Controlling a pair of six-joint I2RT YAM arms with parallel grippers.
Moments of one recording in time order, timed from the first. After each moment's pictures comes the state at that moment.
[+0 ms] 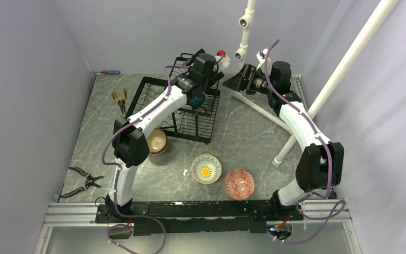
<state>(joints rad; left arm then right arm) -0.70 2.09 2.09 -0.38 -0.52 0.55 0.13 1.54 1.29 -0.01 -0.72 0.56</state>
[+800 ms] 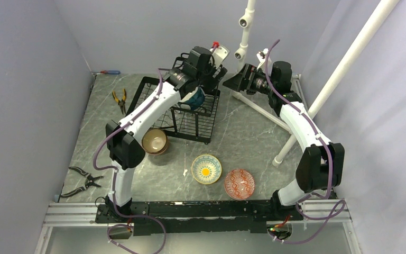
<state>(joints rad) -0.69 2.03 2.18 -0.59 -0.27 0.26 0.13 1.54 1.29 -0.01 -0.73 0.56</state>
